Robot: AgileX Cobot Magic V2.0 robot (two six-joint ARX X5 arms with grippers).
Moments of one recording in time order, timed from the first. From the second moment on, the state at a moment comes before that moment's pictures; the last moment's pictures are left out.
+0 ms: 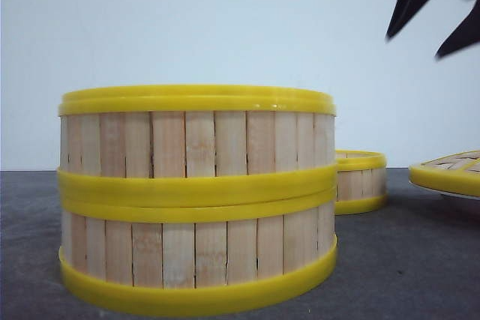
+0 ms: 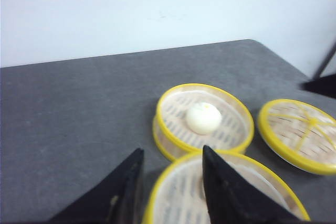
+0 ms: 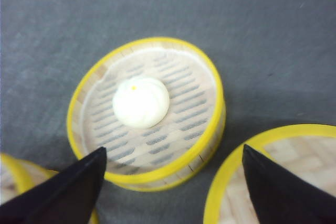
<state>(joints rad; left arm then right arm) -0.51 0.73 1.03 -0.54 0.05 -0.14 0.12 1.27 1.03 -0.37 -0.29 0.20</state>
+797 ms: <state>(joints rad) -0.57 0.37 0.89 -0.78 0.05 -0.20 0.19 1.90 1.39 -0.44 -0.05 0.23</state>
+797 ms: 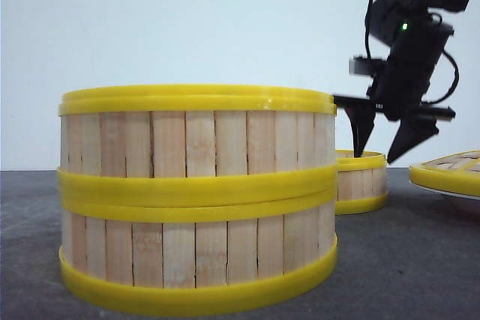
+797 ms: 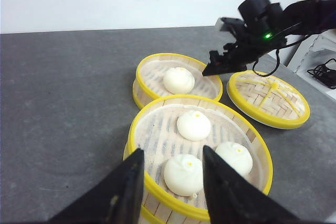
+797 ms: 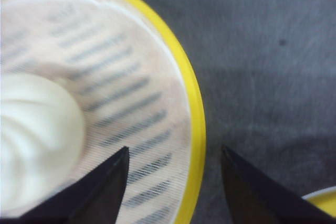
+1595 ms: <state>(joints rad) -0.57 0.37 0.89 -0.79 0.03 -0.18 0.18 1.81 1.56 -0.55 -0.01 0.28</state>
